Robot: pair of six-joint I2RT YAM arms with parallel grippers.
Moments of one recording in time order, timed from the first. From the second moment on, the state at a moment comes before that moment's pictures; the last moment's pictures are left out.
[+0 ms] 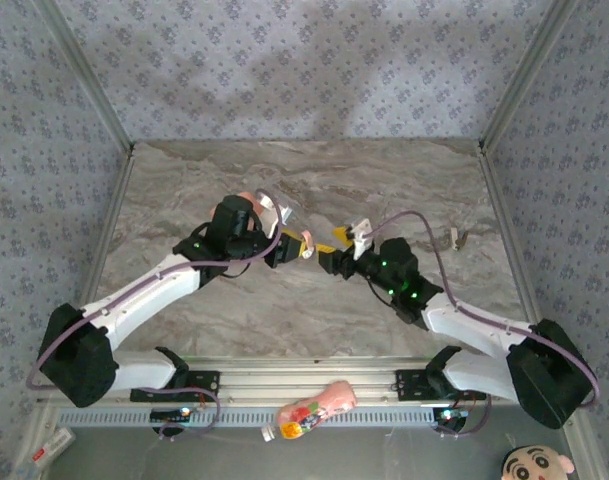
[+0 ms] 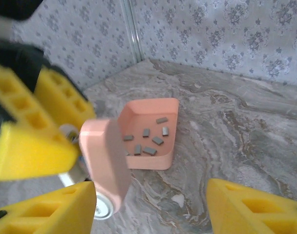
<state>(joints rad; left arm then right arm) -0.66 1.26 0.88 -0.16 0.46 -0.18 0.65 1.11 0.46 0.52 -0.21 0.18</state>
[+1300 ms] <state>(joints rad) -0.70 1.12 0.68 -0.01 0.46 0.39 0.66 1.24 0.71 0.12 -0.54 0.41</state>
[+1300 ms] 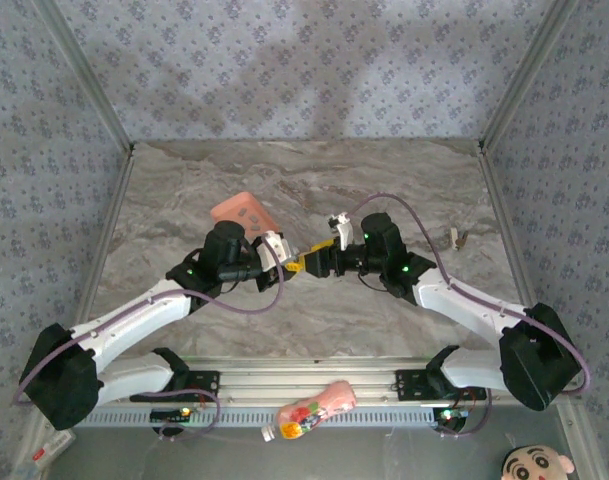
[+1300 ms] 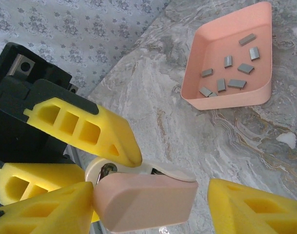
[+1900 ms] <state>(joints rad) -0.70 1.13 0.68 -0.01 0.44 0.38 0.53 1.24 0.62 0.17 -0.53 0.51</state>
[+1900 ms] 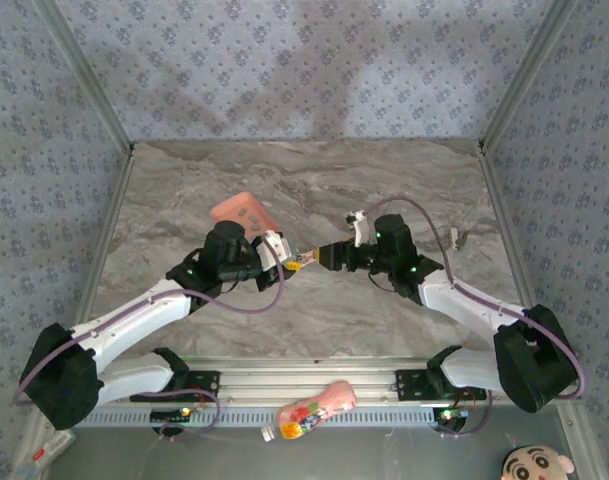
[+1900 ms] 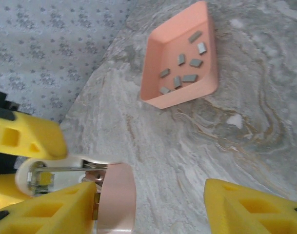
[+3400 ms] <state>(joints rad) -0.72 1.10 0.50 0.50 0.28 0.13 0.50 1.54 0.53 0.97 -0.65 1.35</state>
